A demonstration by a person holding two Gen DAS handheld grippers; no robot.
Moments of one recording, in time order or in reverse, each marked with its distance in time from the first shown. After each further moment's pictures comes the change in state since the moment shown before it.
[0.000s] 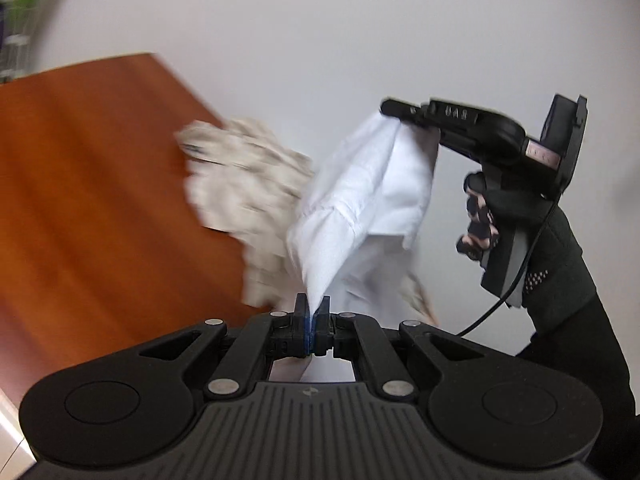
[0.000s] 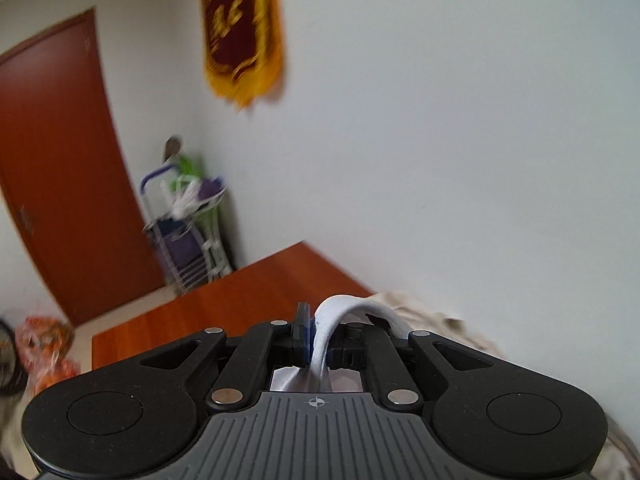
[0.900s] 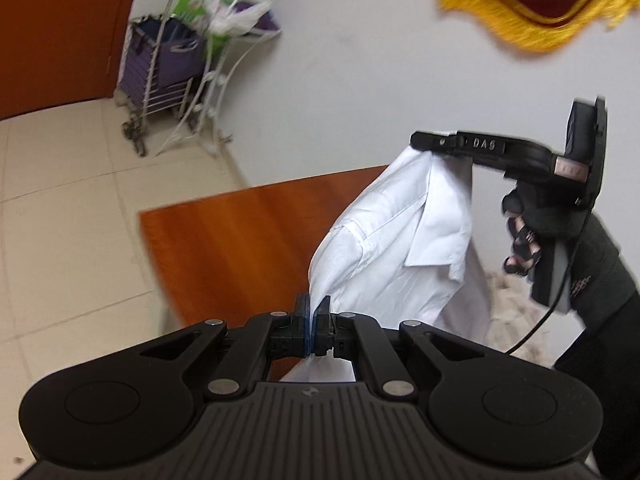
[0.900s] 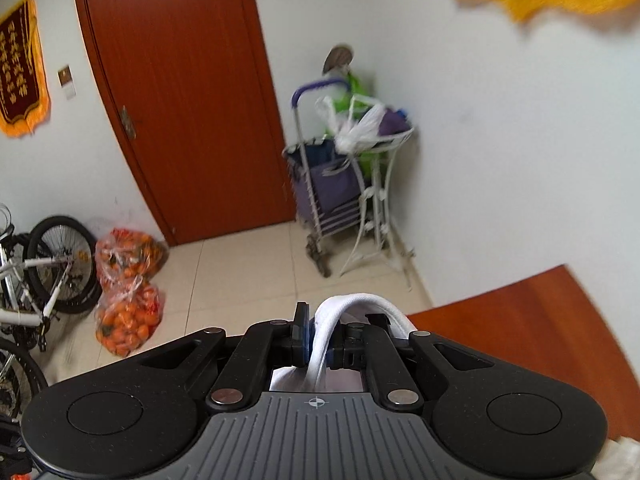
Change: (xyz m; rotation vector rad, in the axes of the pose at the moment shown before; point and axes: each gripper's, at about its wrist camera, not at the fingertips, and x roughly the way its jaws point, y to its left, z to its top) left arm -0.049 0.277 0.123 -0.176 -0.117 0.404; right arm 0.347 0.334 0.086 -0.238 0.232 0.338
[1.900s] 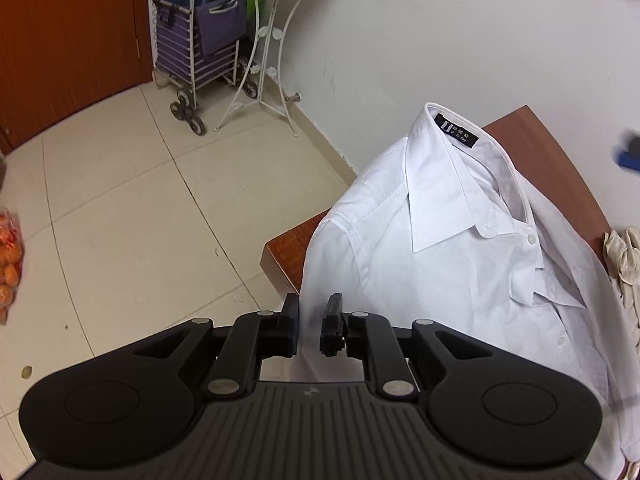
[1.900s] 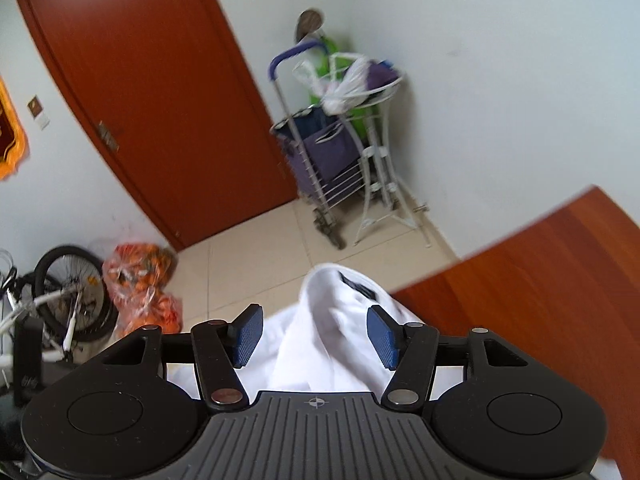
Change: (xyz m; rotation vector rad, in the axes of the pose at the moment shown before) left arm 0.073 0.114 0.025 0.120 0.134 0.204; right arm -0.008 -0.014 -0.044 0.226 0.011 0.007
